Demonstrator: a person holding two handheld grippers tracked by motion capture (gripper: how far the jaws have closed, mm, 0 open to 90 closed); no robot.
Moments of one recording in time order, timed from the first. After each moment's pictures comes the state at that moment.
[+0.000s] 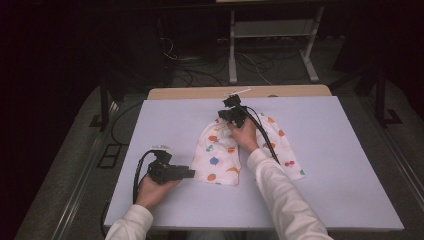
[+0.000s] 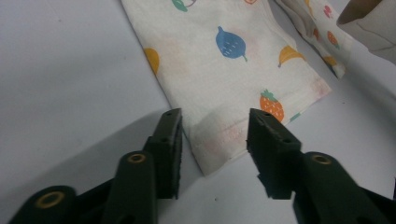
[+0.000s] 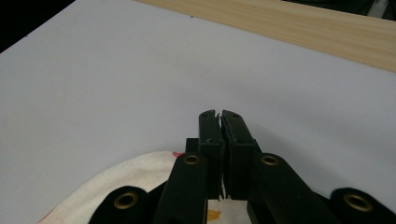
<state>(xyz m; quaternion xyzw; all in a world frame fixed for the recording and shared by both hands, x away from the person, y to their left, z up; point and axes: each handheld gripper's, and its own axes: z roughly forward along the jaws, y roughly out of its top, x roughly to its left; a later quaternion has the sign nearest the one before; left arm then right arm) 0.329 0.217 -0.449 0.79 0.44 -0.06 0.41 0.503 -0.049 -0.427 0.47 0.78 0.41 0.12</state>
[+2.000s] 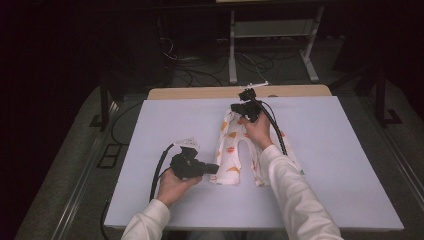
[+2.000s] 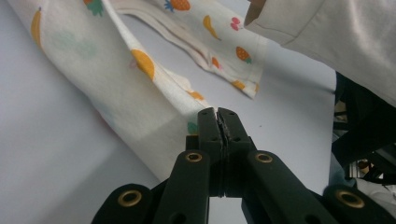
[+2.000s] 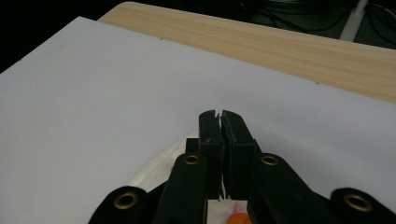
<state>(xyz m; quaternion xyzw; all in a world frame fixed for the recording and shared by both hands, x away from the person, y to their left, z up) 0.324 0.144 -0.409 0.83 0.31 -0.07 0.45 0.506 -0.096 -0.408 0.49 0.75 0.42 0.13</state>
